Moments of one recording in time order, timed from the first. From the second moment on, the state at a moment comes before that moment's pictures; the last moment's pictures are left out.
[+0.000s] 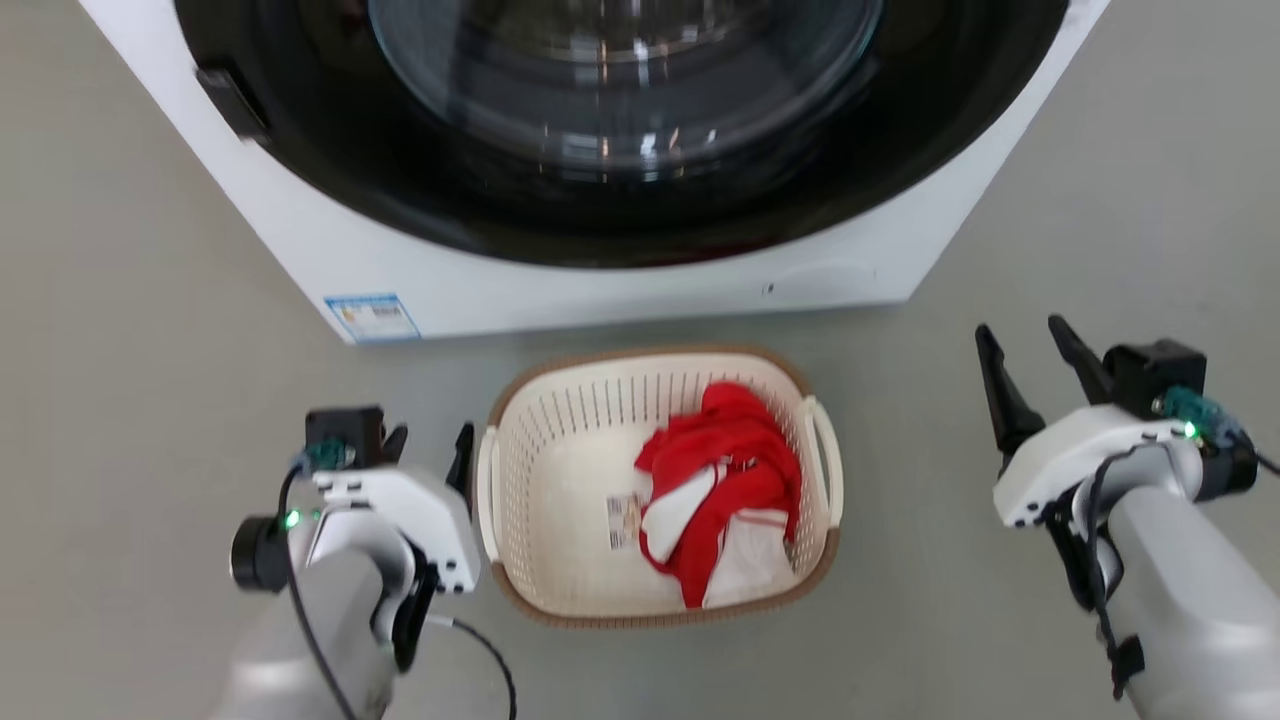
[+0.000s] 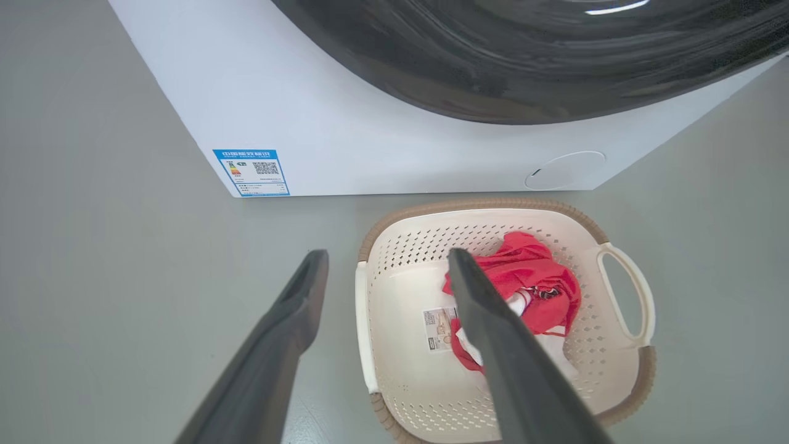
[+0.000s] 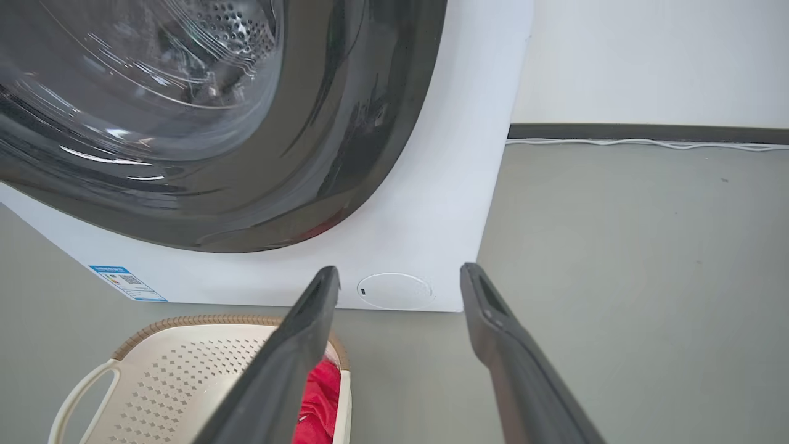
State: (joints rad) left arm -0.68 0.15 -0.70 1.05 -0.83 0.03 -0.25; right arm -0.61 -0.23 0.20 0.87 0.31 0.12 -0.25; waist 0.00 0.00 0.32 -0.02
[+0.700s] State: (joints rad) left arm -0.24 0.19 -0.35 0.65 -0.60 0.06 -0.25; right arm -0.28 -0.18 0.06 0.61 0.18 0.12 -0.25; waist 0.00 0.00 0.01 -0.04
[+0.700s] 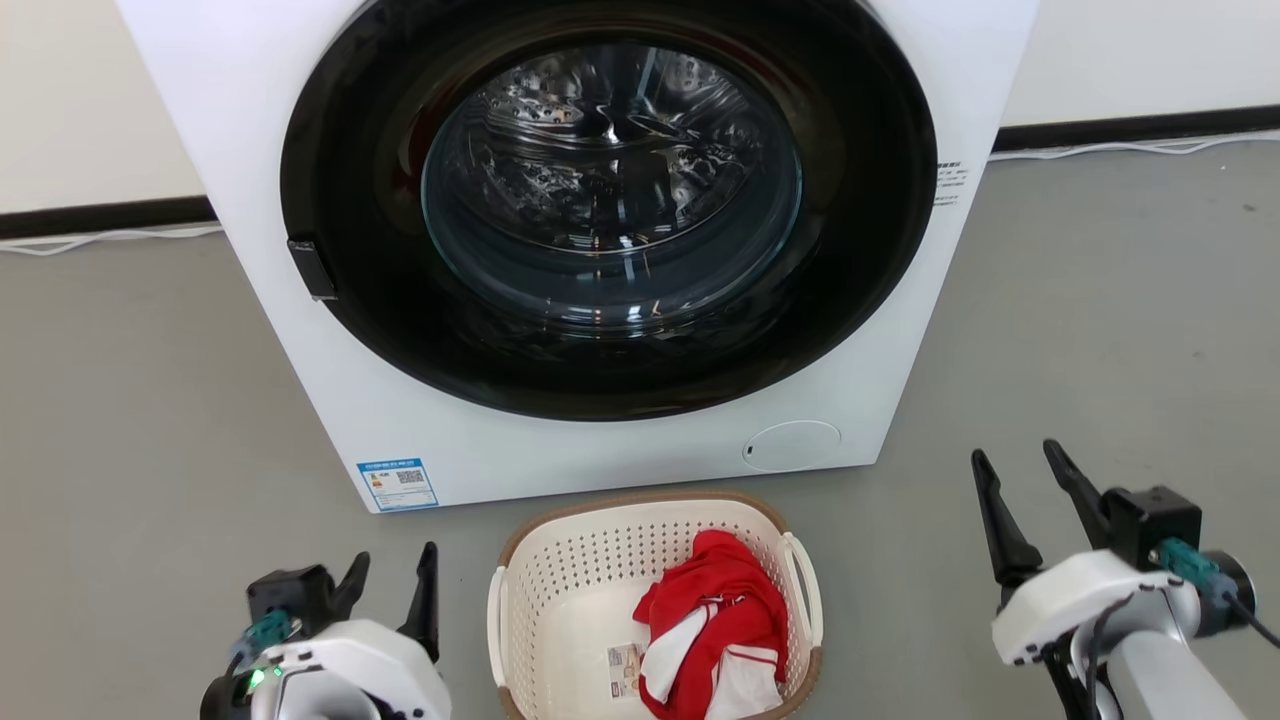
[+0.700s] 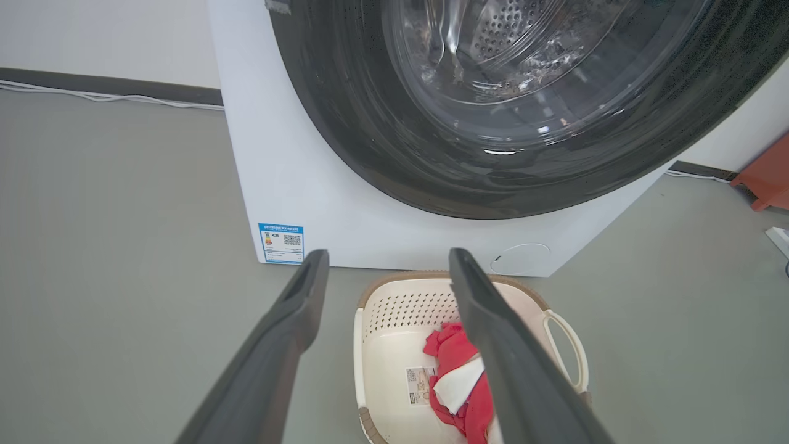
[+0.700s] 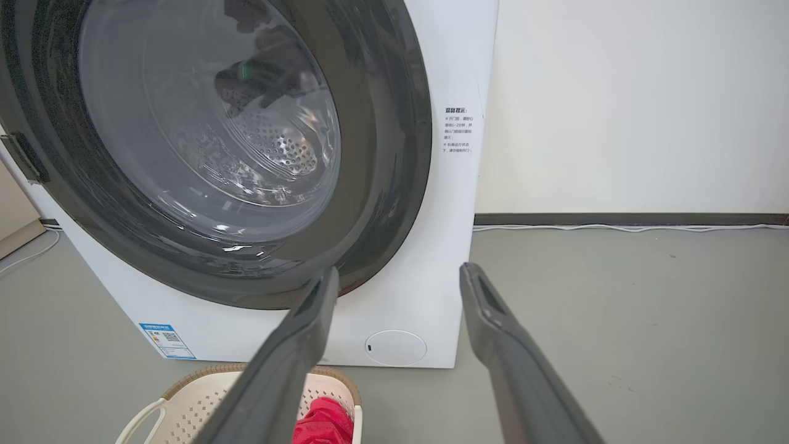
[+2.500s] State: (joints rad) left arm 0.03 0.08 -0.03 0.43 -0.67 0.03 -0.17; right arm -0.06 -0.11 -0.02 0.47 0.45 0.12 -0.17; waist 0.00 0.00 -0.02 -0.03
